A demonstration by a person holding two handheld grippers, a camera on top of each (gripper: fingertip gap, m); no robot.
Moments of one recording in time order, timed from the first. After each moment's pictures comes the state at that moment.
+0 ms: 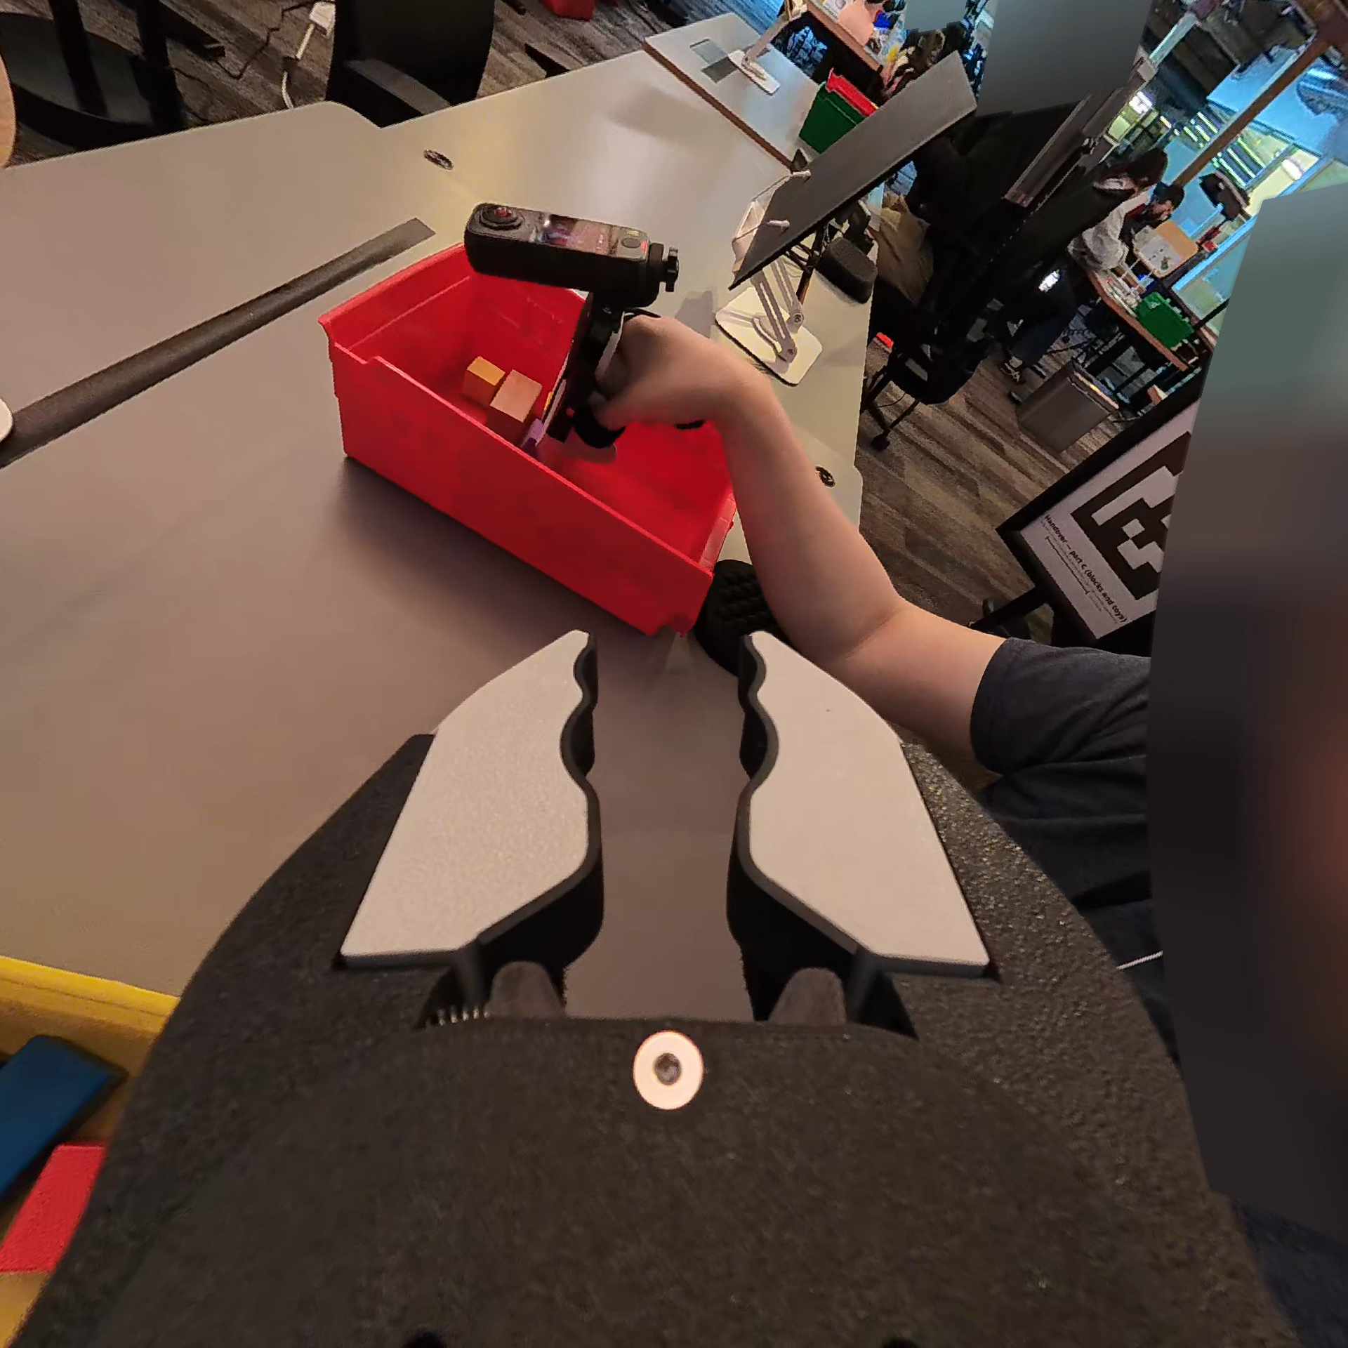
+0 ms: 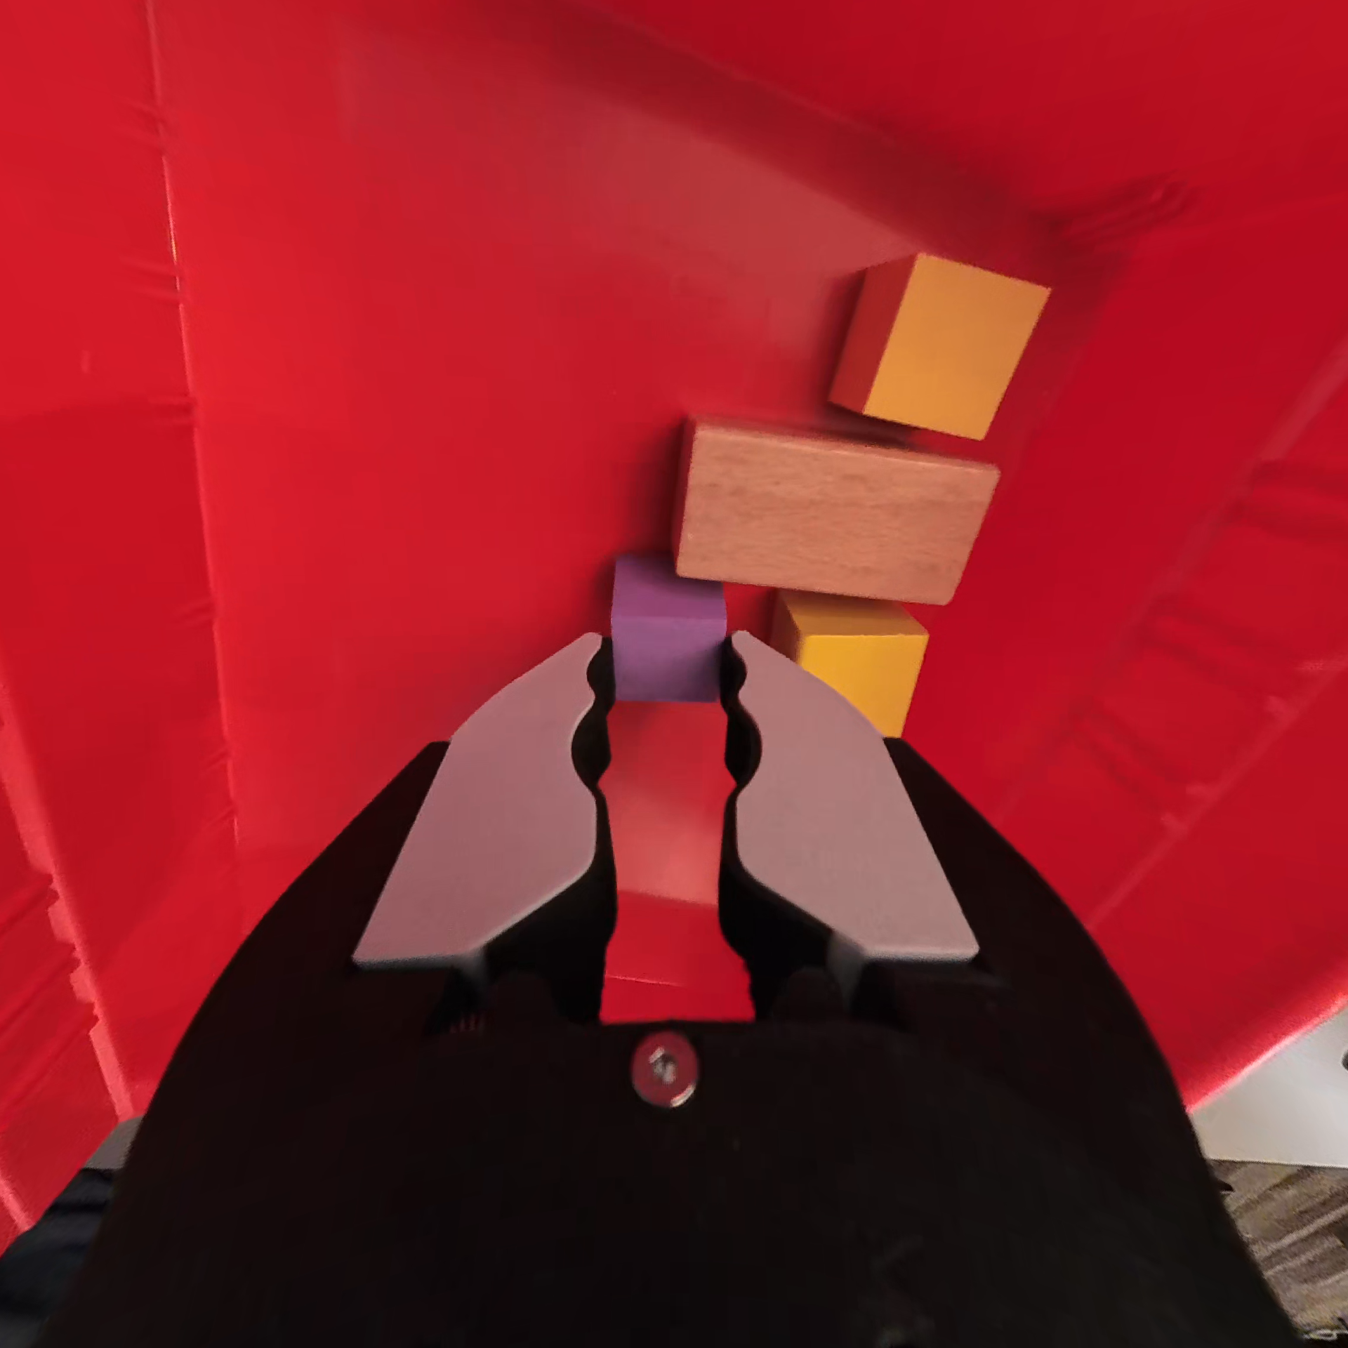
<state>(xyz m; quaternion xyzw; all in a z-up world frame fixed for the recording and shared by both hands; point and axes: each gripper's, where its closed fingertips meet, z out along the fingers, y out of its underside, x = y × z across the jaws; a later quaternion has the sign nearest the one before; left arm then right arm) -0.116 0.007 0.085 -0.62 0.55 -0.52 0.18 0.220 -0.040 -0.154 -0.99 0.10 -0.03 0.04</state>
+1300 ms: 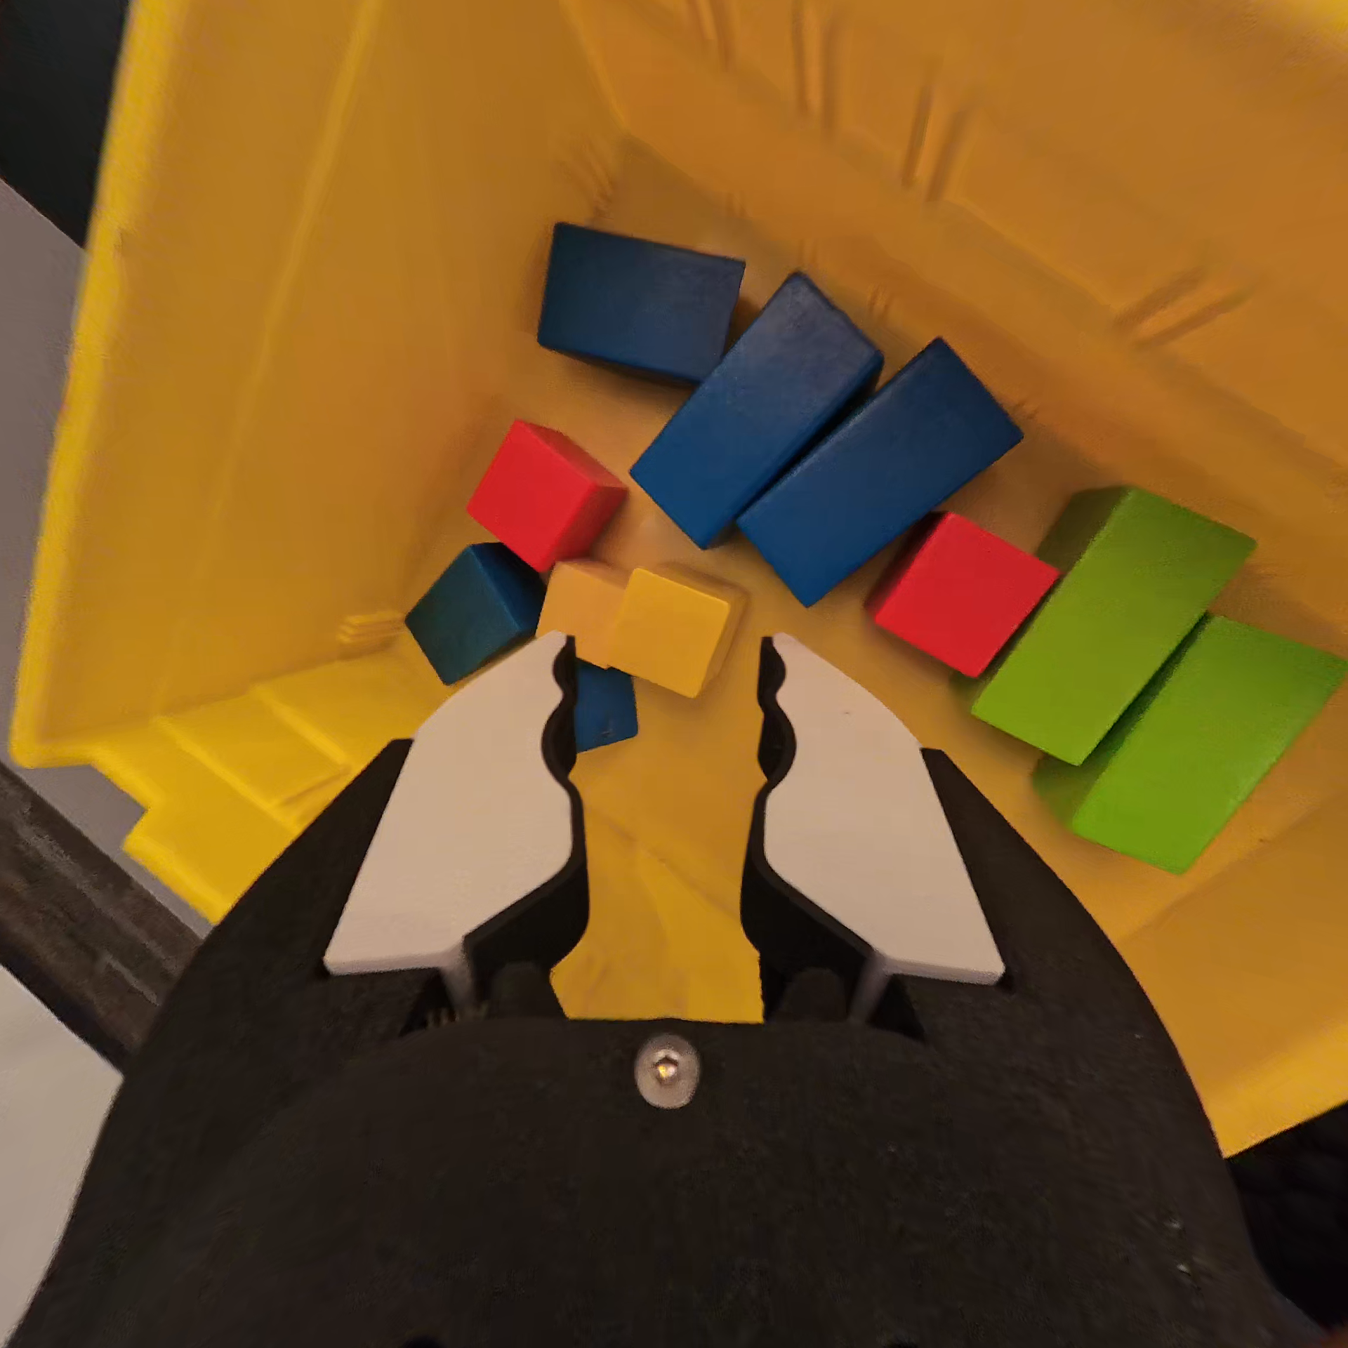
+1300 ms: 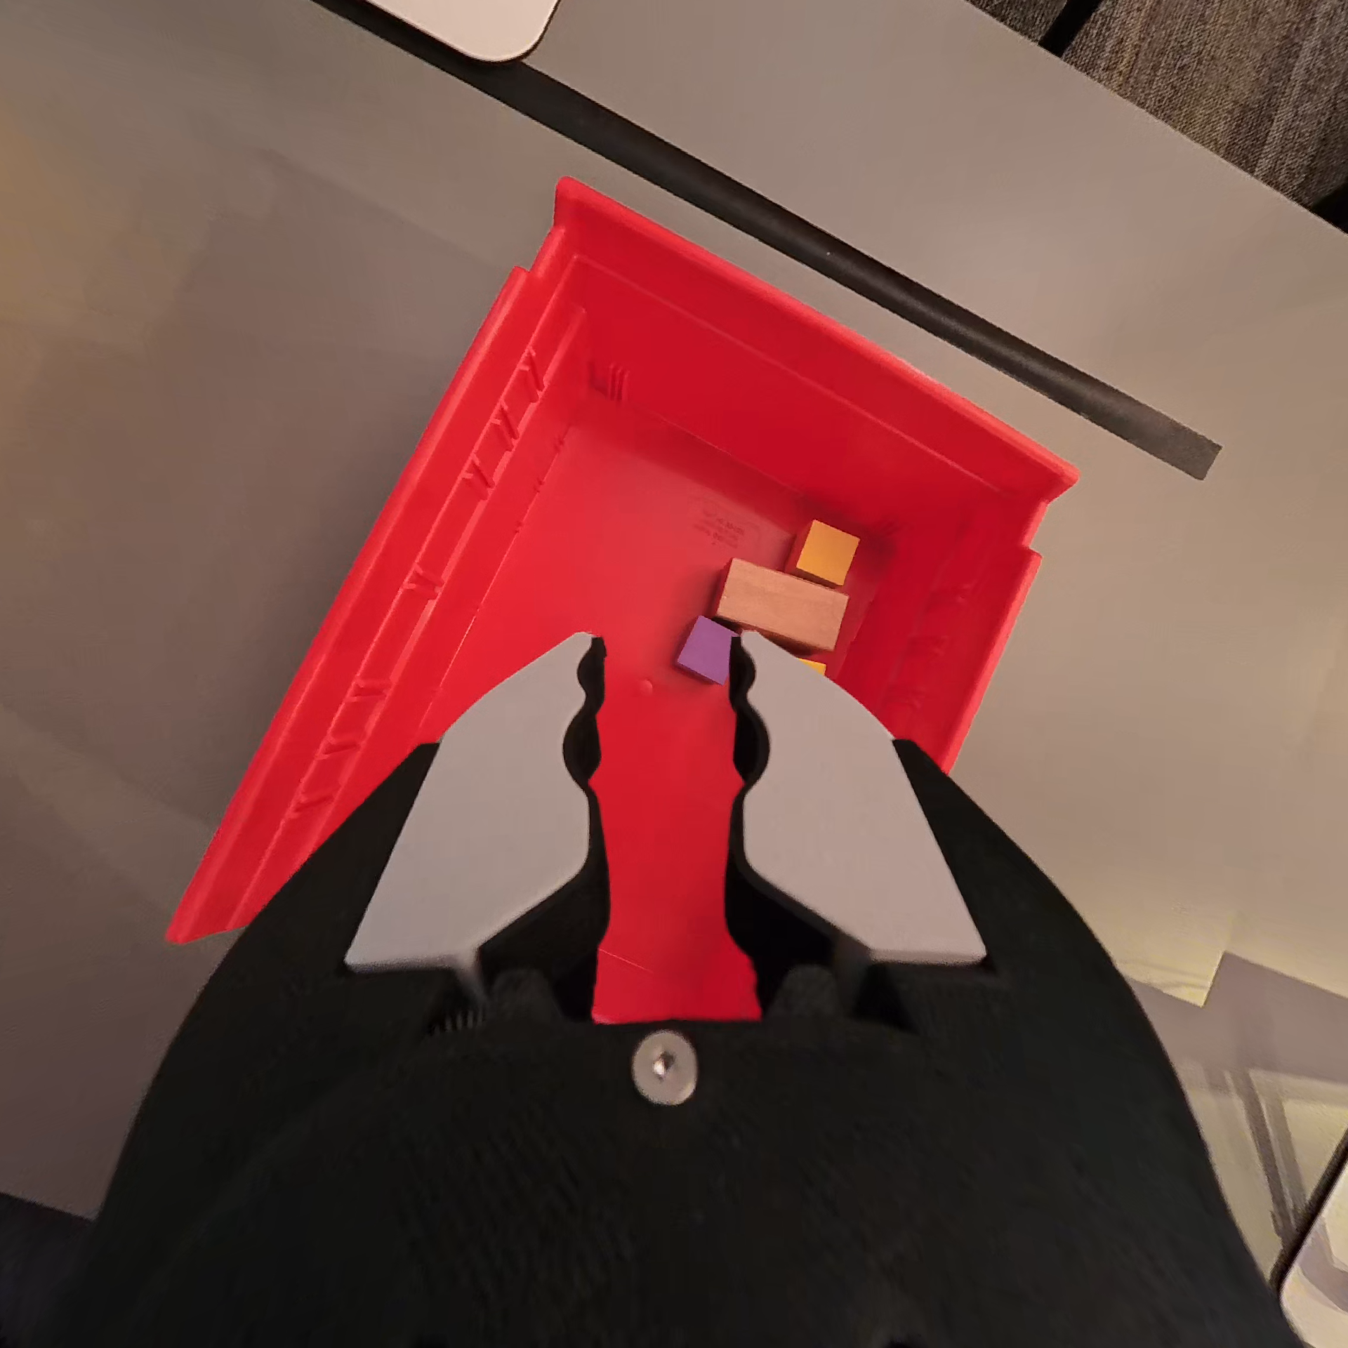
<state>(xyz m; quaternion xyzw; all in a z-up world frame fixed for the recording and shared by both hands) -0.261 0.212 -0.115 -0.75 0.63 0.01 0.20 0.190 -0.034 -0.013 -0.95 0.00 -0.06 0.29</state>
